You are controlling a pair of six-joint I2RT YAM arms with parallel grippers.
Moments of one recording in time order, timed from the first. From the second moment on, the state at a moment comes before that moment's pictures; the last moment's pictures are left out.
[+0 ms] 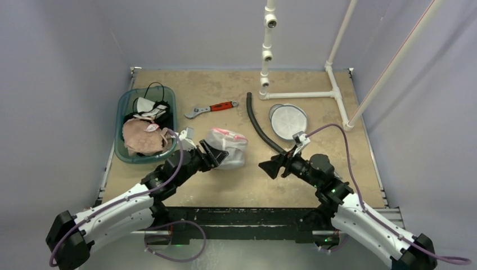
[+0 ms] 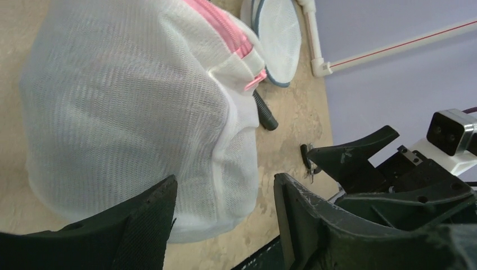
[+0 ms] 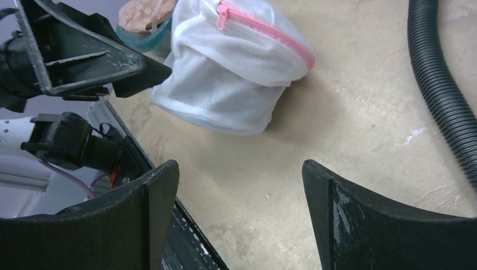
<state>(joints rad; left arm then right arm) -0.82 0.77 0.35 0.12 -0.18 -1.00 0.66 0.55 0.25 0.10 -0.22 0.58</state>
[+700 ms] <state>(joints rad) -0.85 0.53 0.35 -0.30 -0.10 -1.06 0.72 1.13 0.57 0.41 -0.17 0.51</state>
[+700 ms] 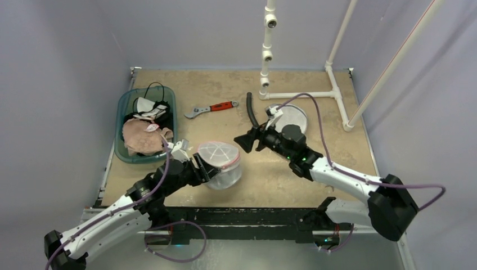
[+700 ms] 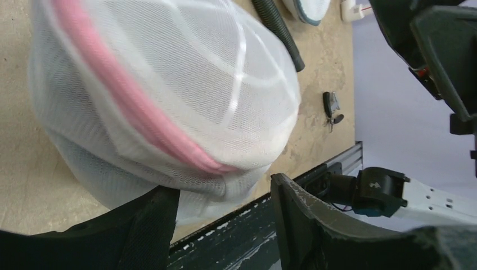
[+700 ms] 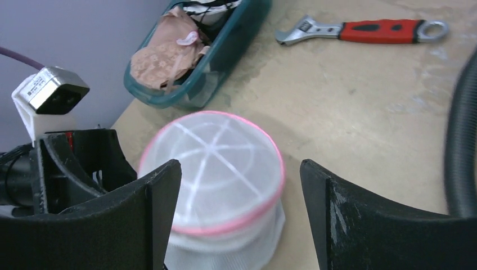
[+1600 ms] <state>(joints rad) -0.85 0.42 0.46 -0.62 -0.15 -1.20 0.85 0.84 0.41 0.26 -0.10 0.61</state>
